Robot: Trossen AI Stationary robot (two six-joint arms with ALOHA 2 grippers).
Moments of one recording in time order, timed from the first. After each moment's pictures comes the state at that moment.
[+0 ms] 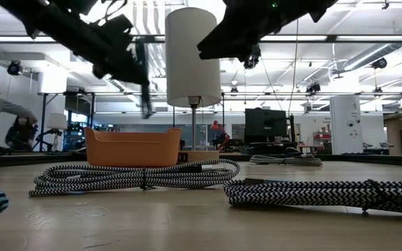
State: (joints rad) left arm 0.04 1.04 0.57 0.04 -0.51 -0.12; right arm 0.02 1.52 1.02 0.06 0.09 0.01
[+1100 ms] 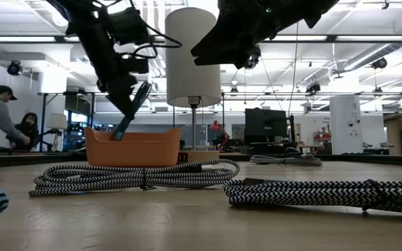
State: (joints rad) left arm 0.35 1.30 0.88 -0.58 -0.31 -0.03; right arm 0.02 1.57 1.02 0.11 0.09 0.08
